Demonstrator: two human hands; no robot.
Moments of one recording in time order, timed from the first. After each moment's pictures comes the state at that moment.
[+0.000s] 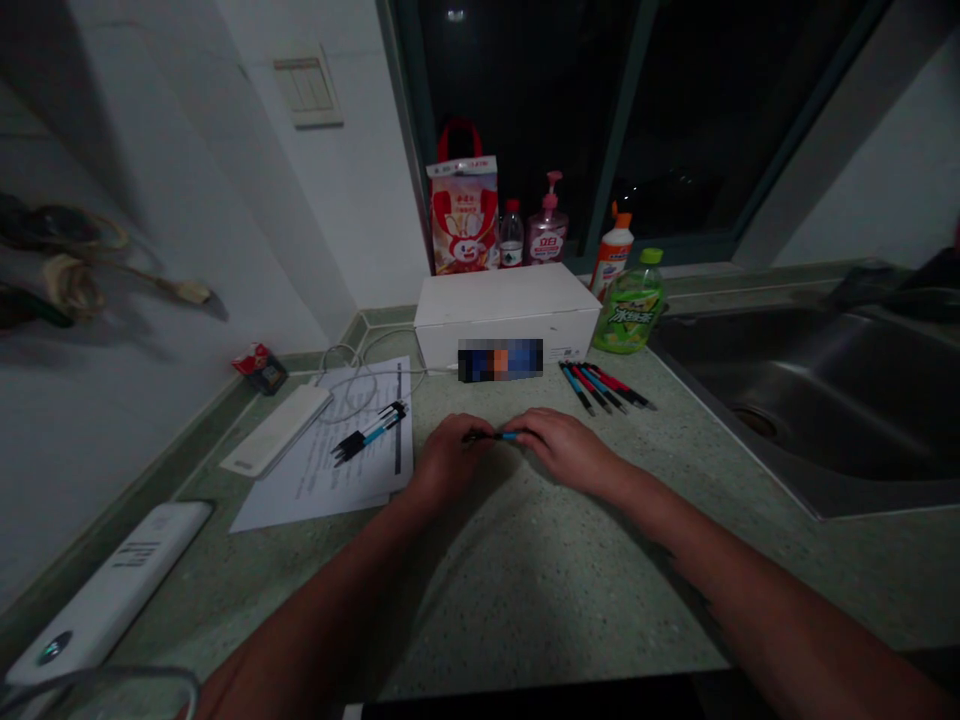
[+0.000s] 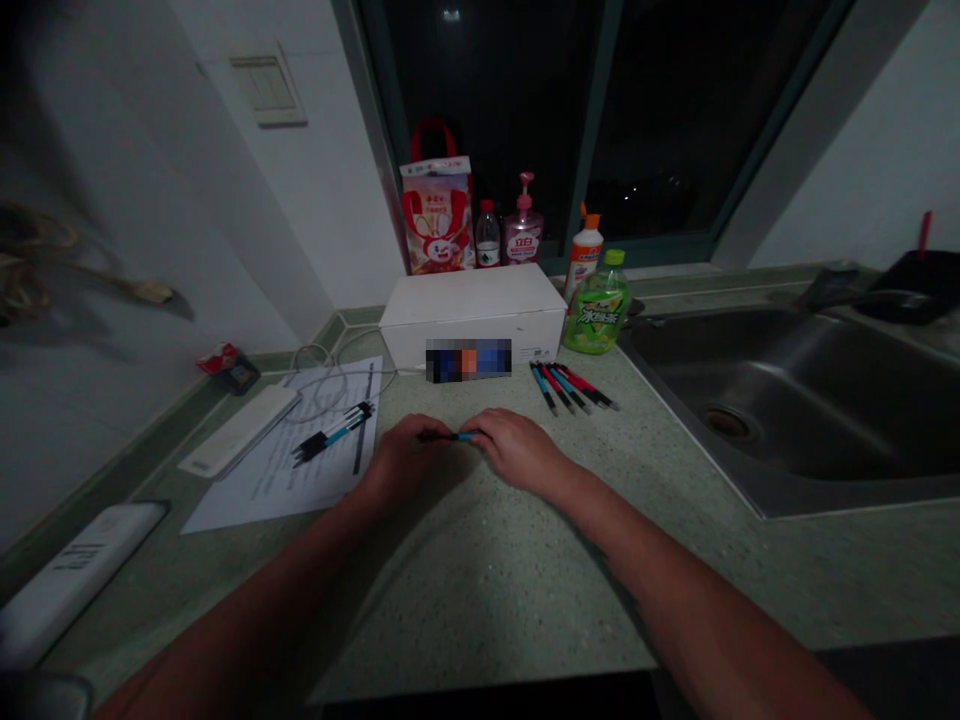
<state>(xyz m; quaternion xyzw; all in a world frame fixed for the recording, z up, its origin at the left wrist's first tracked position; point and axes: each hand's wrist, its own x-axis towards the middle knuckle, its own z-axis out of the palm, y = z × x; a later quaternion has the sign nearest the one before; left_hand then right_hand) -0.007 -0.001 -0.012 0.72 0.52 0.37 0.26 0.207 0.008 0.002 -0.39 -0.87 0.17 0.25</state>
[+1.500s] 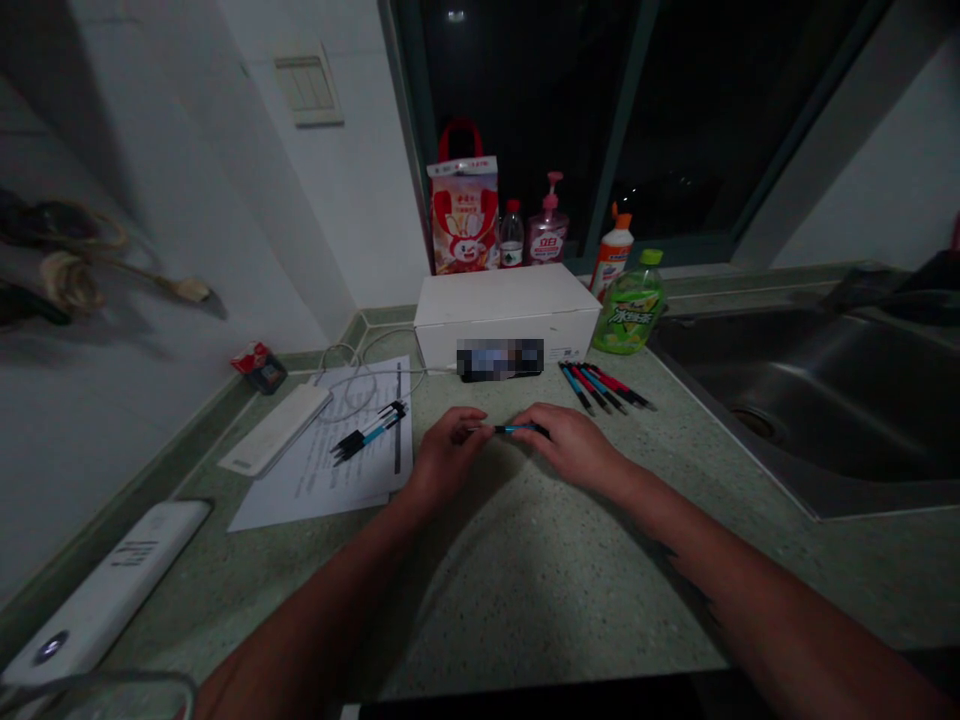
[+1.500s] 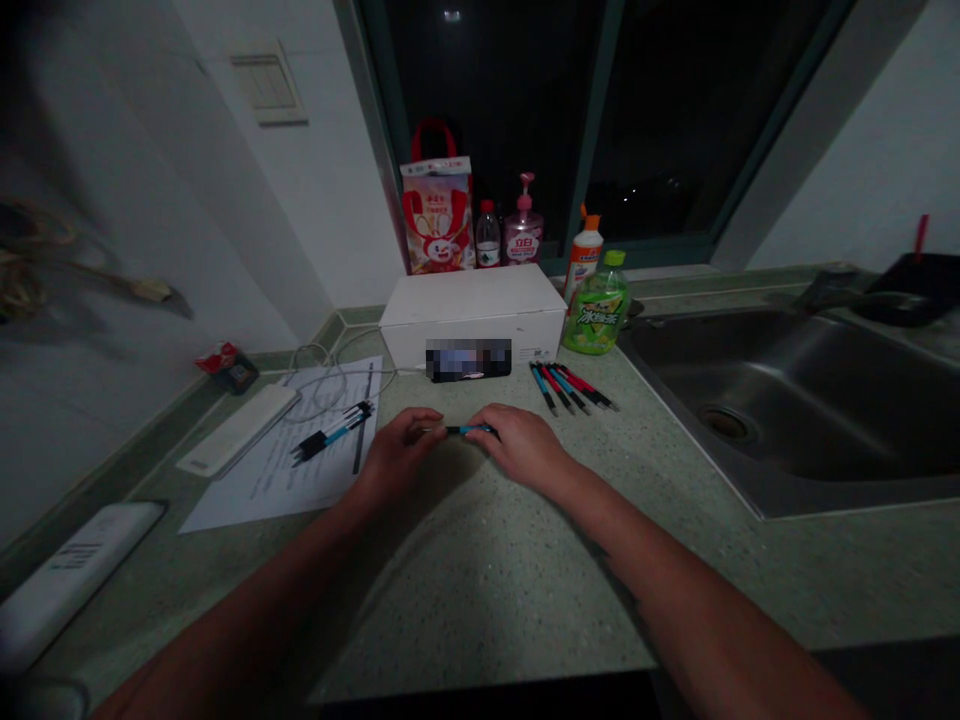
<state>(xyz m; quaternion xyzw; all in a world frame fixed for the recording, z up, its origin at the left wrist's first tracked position) -0.005 -0.005 -0.002 0.63 0.53 0.43 0.38 0.208 0.007 0.008 -0.44 -0.84 0.17 0.27</state>
